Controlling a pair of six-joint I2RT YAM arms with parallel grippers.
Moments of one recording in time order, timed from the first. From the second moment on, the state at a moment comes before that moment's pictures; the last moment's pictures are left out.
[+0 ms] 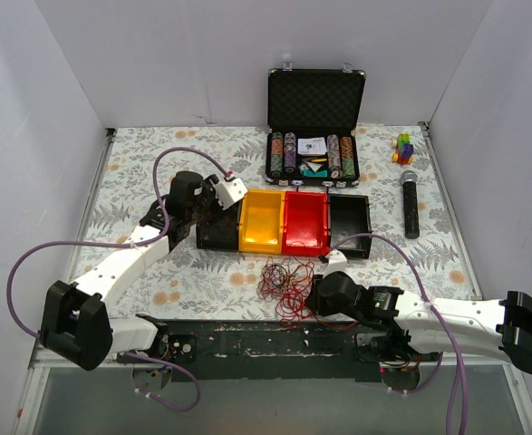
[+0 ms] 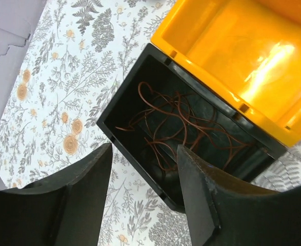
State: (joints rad) left arm -0.44 1.27 0.88 -0.19 0.09 0.69; right arm 1.21 0.92 0.29 -0.19 0.30 0.86
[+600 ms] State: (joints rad) left arm -0.60 1.07 0.88 -0.37 0.40 0.54; right arm 1.21 0.94 0.31 -0.23 0.30 0.86
